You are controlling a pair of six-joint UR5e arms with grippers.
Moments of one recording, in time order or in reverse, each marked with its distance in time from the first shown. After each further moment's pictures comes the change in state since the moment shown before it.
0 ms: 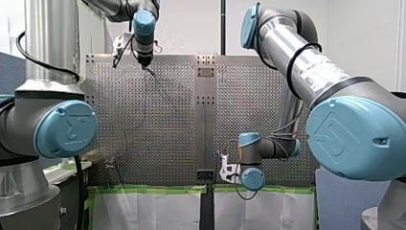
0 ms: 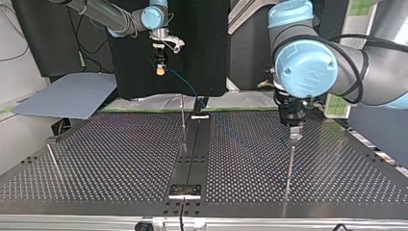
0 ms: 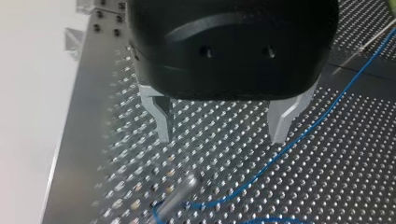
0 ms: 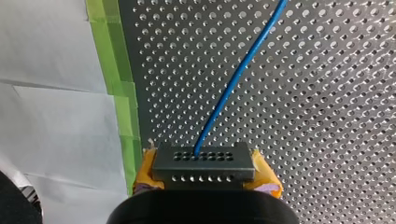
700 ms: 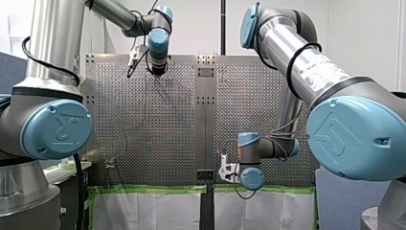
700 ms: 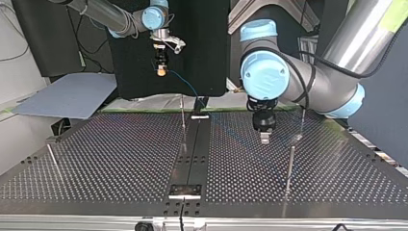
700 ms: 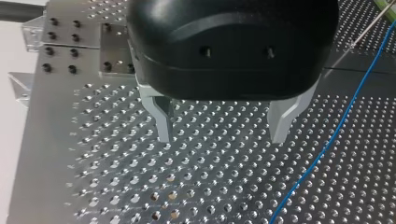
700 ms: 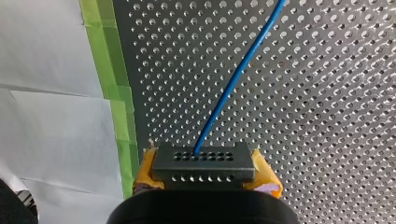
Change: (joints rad) left arm -0.090 -0.111 0.000 0.194 -0.039 0.129; right arm 0.005 0.000 -0.007 0.000 0.000 -0.004
